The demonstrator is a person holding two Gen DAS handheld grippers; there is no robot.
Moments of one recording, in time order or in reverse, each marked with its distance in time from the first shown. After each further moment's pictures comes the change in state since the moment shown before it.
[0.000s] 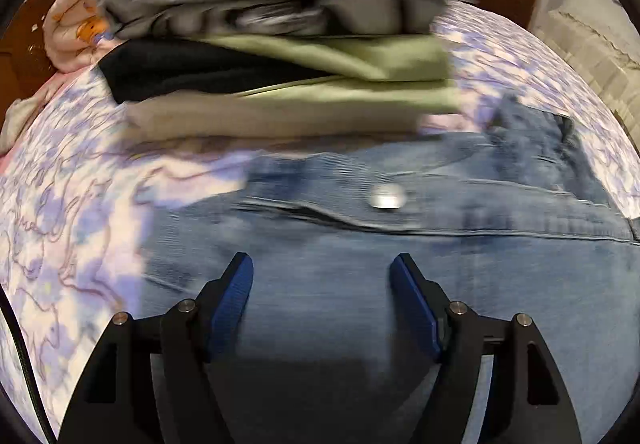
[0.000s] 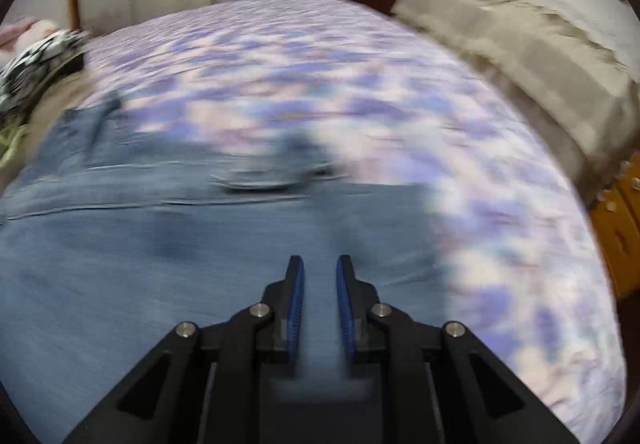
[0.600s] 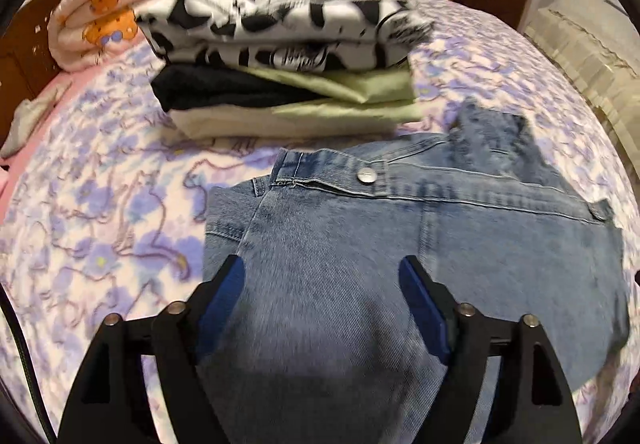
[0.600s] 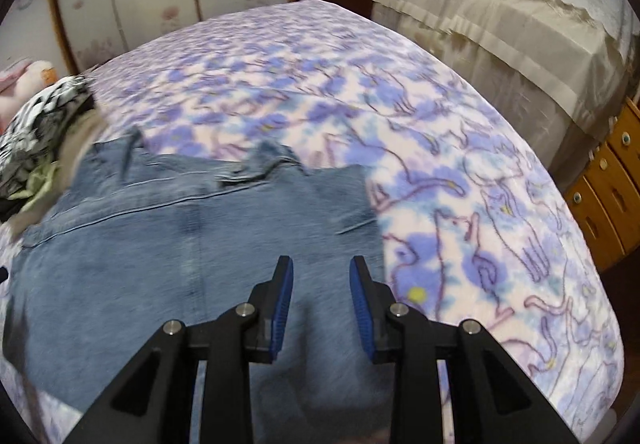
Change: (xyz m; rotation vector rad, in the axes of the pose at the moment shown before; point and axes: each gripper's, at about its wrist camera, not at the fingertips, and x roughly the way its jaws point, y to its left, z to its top) left arm -0.101 -0.001 -0.011 0.023 0.029 -0.014; right arm -0.080 -0.020 -0.005 0.096 0.032 0.115
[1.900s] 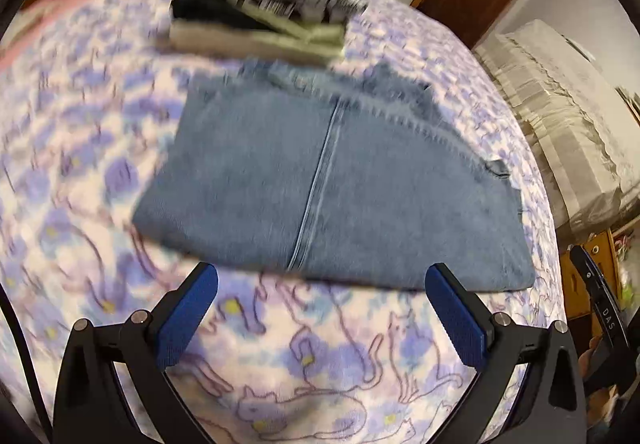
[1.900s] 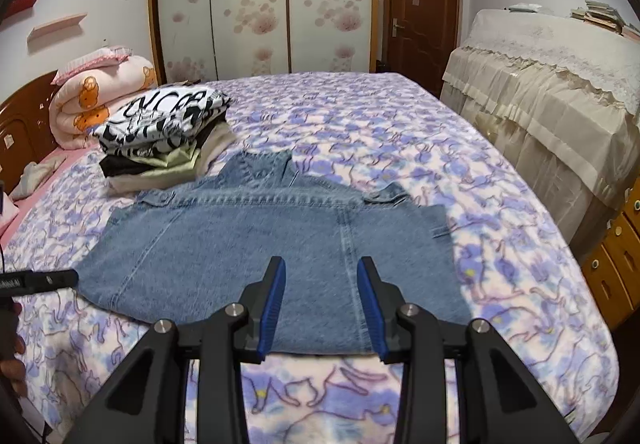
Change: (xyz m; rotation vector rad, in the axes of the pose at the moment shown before) left arm -0.083 0.020 -0.122 -0.170 0.090 -0.317; right arm -0.139 0.084 -0.083 -0.186 -0.238 0.165
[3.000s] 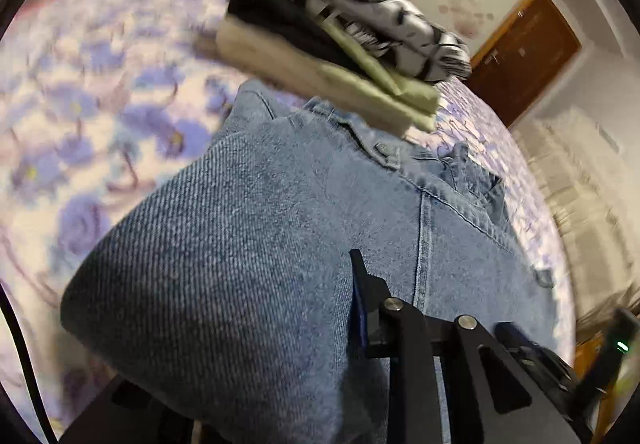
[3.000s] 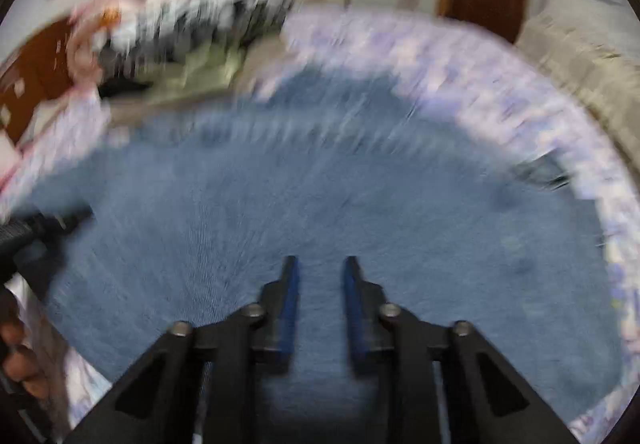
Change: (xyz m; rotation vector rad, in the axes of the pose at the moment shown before) left arm 0.079 0.052 0.055 -0.166 -0.260 0.052; right arm 0.191 0.089 -0.013 -0.138 0.256 0.141
